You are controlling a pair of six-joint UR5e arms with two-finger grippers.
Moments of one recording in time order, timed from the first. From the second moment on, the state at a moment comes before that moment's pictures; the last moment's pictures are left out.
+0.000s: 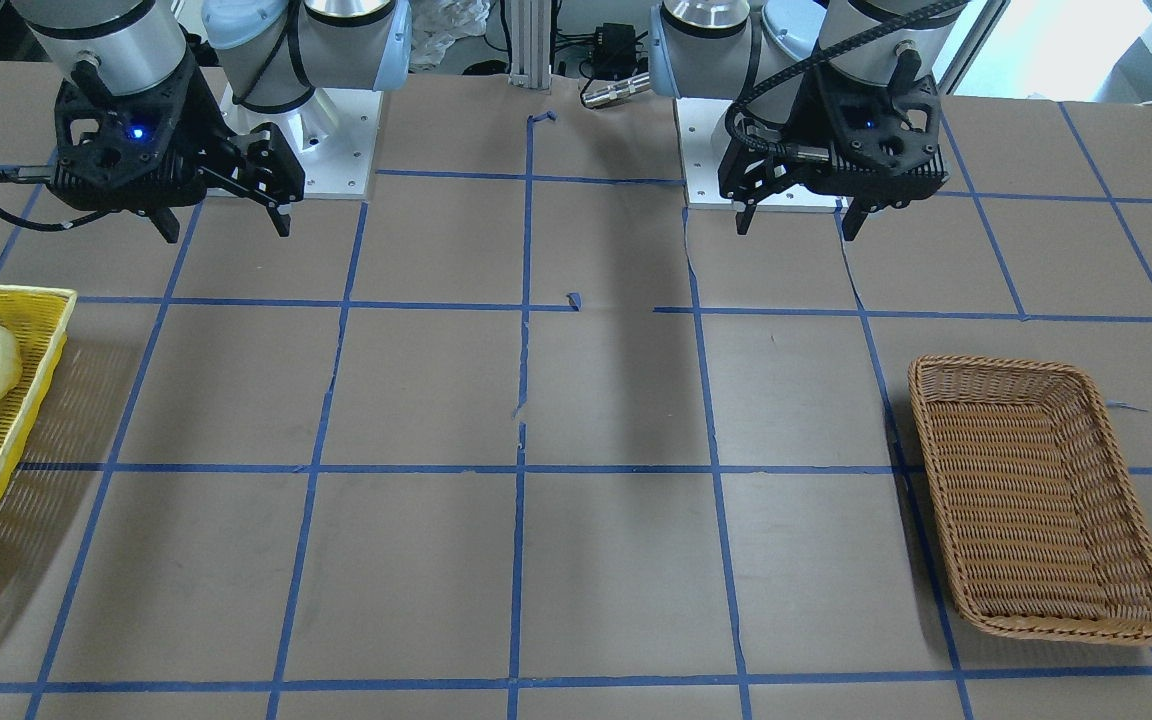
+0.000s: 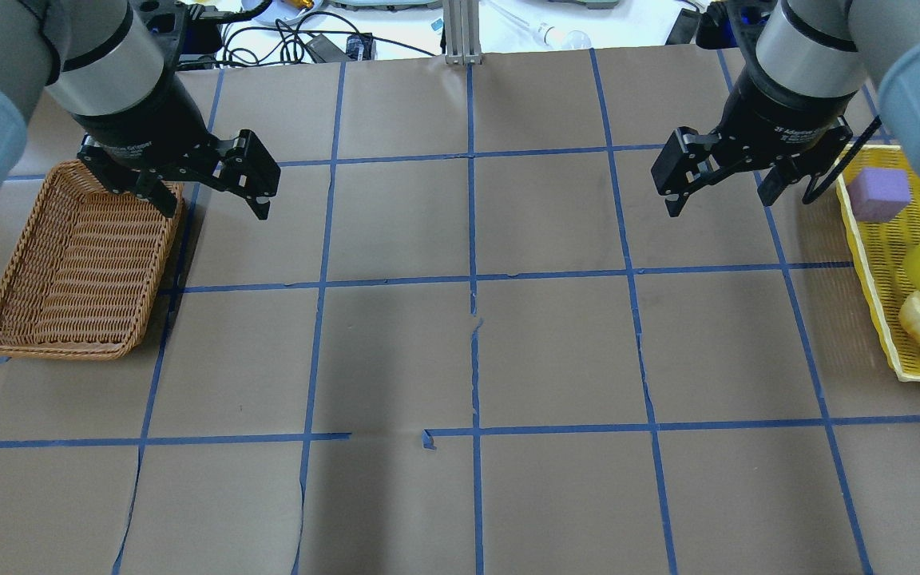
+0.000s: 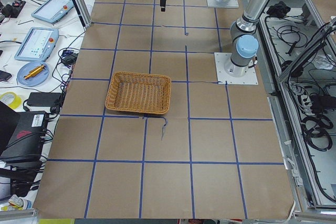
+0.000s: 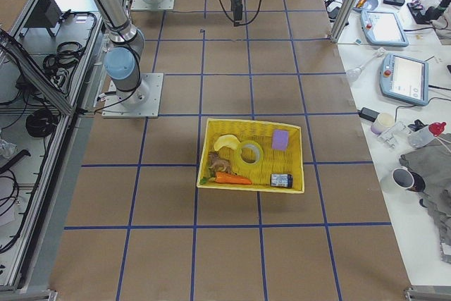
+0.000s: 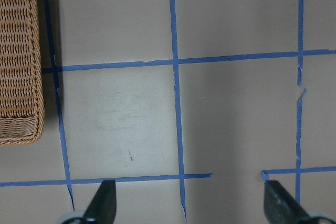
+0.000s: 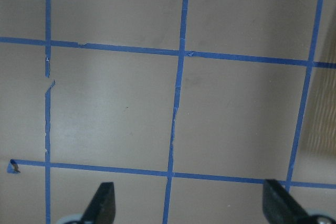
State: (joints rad) left arm -1.60 -1.52 -1.58 -1.60 1.60 0.03; right arm 1.55 -1.63 1.63 -1.55 -1.56 -0.11
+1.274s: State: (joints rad) left arm -1.60 -1.52 -1.58 -1.60 1.60 0.02; right arm 1.28 -1.58 1.63 -1.58 -1.64 -0.45
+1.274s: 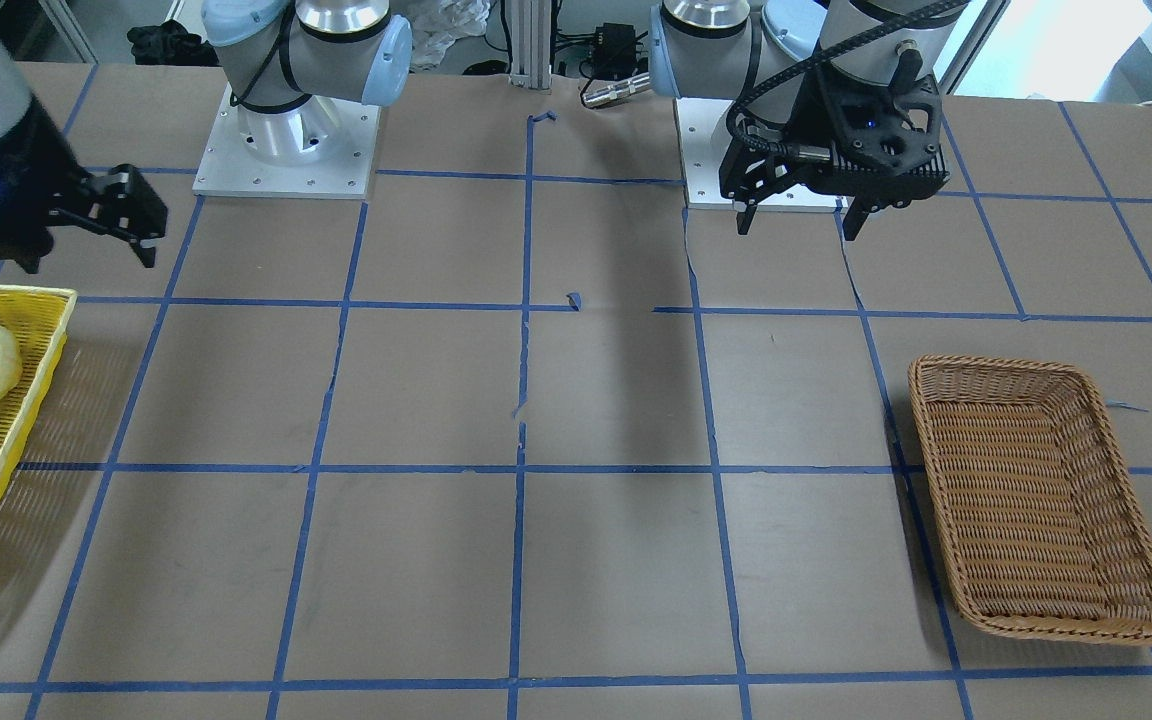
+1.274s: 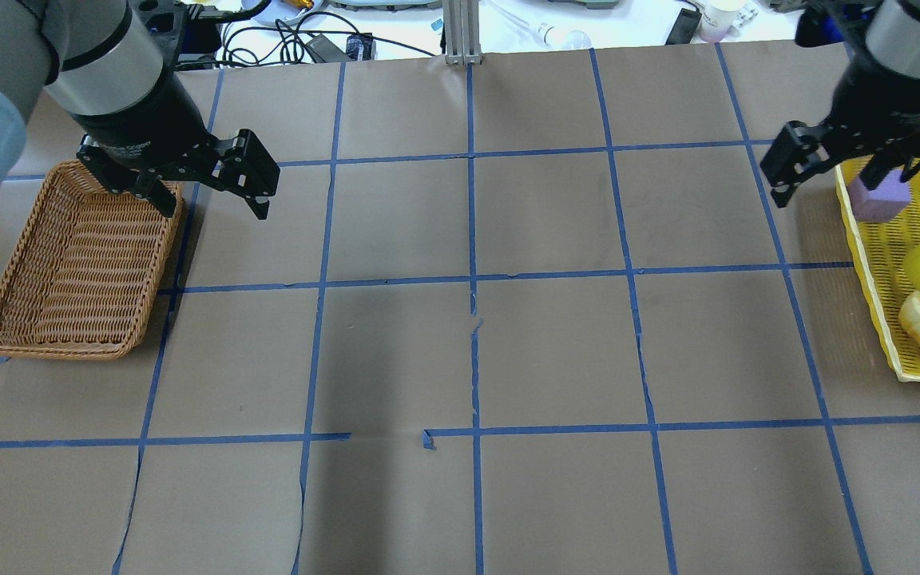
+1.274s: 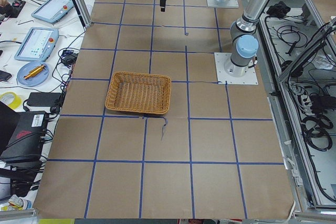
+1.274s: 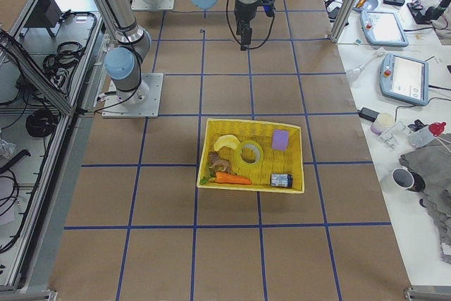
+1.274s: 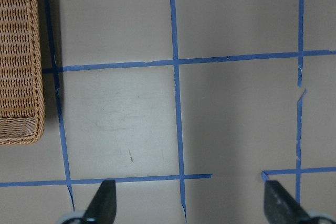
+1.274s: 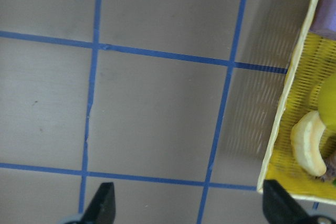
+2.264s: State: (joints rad) left arm -1.59 -1.52 -1.58 -1.60 1.59 0.03; right arm 0.83 -1.18 1.63 -1.92 -1.49 -1.00
